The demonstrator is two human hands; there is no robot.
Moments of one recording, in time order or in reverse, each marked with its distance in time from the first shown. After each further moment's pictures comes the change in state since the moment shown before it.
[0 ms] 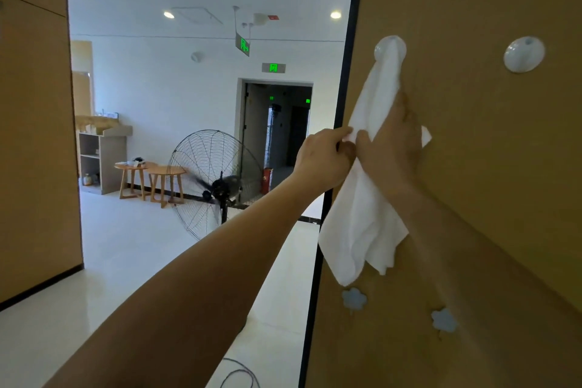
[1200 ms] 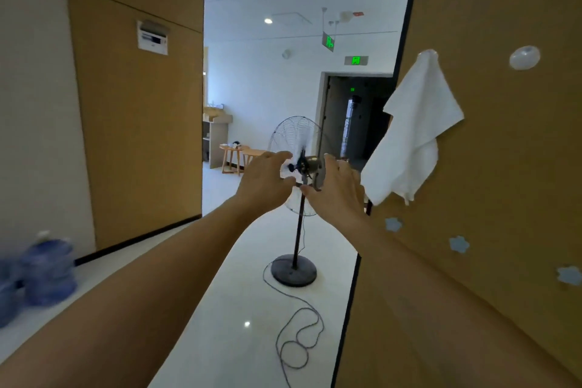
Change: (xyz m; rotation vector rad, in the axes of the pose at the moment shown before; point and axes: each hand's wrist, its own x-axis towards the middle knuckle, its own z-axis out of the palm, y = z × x) left_hand -0.314 0.103 -0.198 0.411 0.081 -0.411; right_hand -0.265 -0.123 -0.163 0.162 -0.614 -0.203
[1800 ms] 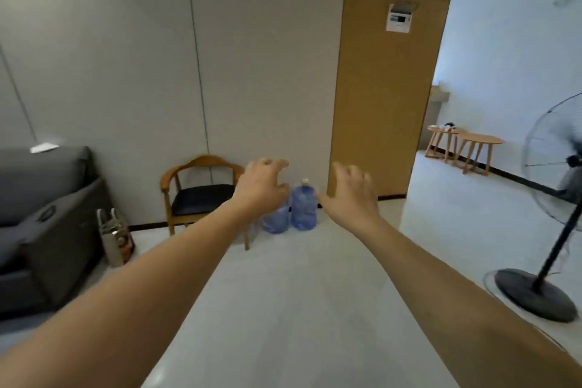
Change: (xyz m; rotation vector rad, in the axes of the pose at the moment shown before) left_hand -0.333 -0.314 -0.415 0.610 0.108 -0.549; right_hand -0.264 -0.485 0.132 0.330 -0.405 -0.525
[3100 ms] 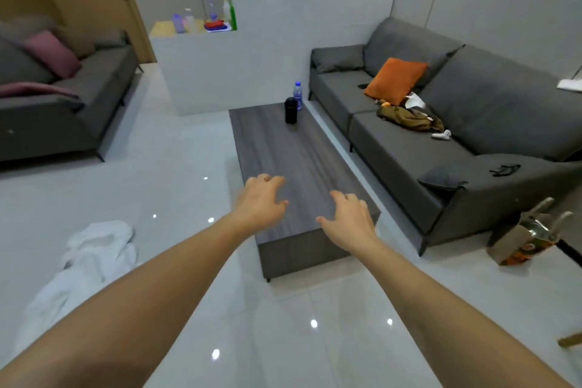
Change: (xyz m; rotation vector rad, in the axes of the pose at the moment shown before) left_hand -0.372 -0.672 -0.222 0.302 0.234 -1.604; right_hand -0.117 -0.784 0.484 0.319 -1.015 -1.244
